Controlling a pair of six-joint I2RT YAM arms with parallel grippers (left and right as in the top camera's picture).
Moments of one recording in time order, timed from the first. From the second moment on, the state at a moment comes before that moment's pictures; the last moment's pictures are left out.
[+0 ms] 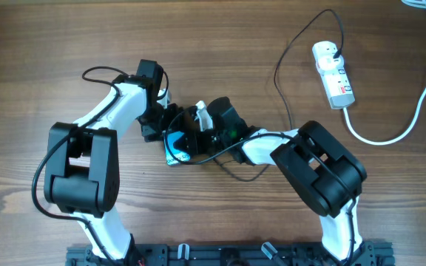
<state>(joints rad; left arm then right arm) -0.19 1.95 1.22 -0.85 0.30 -0.36 0.70 2.11 0.97 0.41 -0.68 0.71</state>
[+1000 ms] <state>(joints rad) -0.18 1.71 1.21 -0.80 0.47 -0.32 0.56 2.16 0.91 1.09 -1.09 1.16</state>
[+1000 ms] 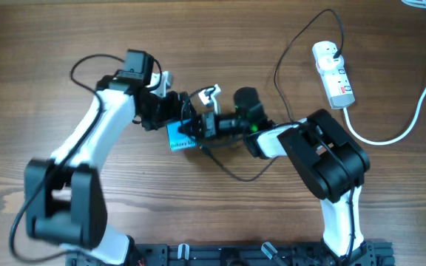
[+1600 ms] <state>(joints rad) -0.18 1.51 1.18 -0.69 0.73 -0.31 0.54 2.13 0.95 1.55 -1.31 1.57</state>
